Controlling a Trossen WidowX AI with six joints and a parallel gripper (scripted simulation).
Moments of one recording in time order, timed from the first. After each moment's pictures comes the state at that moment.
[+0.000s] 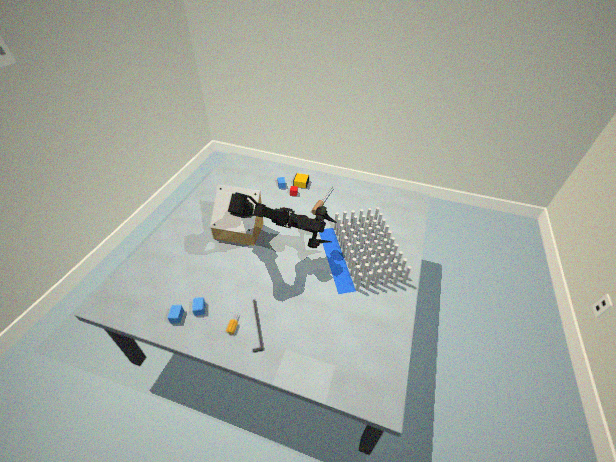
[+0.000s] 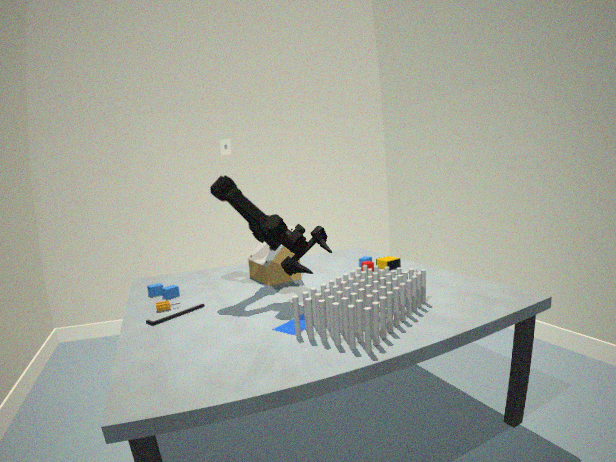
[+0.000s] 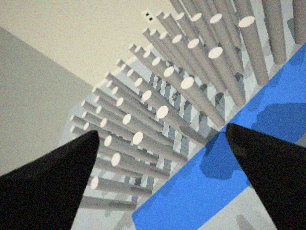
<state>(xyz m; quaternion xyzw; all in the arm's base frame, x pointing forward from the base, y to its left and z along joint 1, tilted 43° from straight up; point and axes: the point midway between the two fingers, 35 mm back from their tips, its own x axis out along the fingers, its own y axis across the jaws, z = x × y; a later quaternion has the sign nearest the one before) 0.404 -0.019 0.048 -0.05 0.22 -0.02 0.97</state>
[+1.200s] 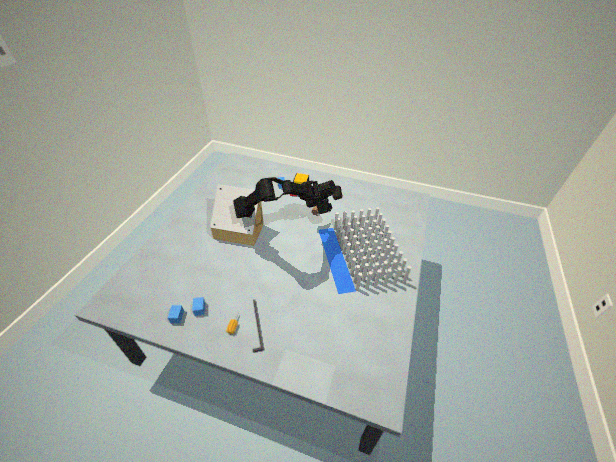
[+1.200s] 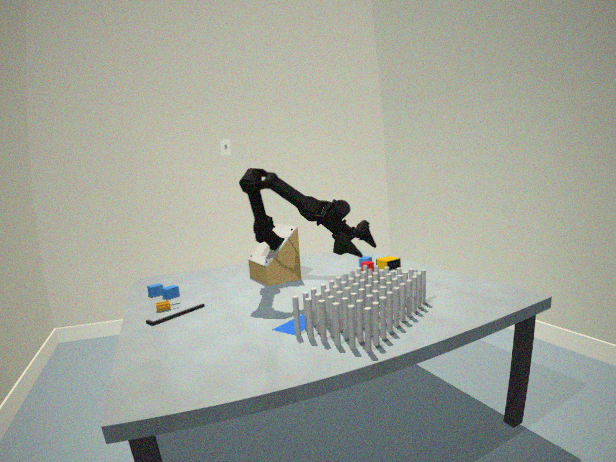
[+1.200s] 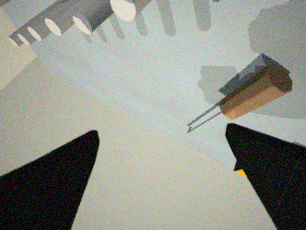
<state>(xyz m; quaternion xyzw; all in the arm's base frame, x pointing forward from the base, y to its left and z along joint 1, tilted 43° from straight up) 0.368 0.143 -0.099 0.47 0.46 -0.29 0.69</state>
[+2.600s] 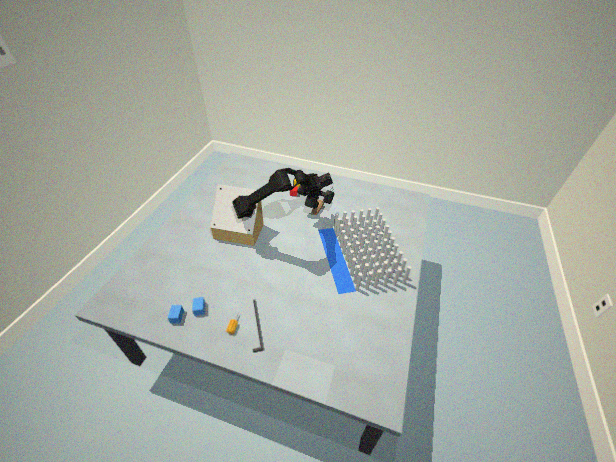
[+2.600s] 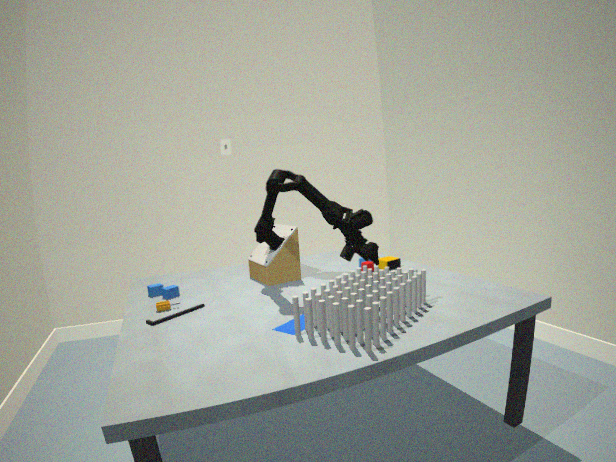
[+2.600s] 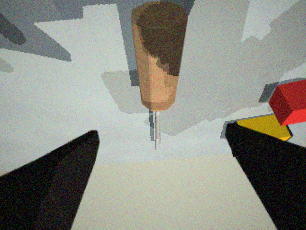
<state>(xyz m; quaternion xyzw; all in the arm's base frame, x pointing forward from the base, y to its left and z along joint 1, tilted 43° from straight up) 0.305 0.161 -0.197 0.54 0.38 -0.52 0.53</state>
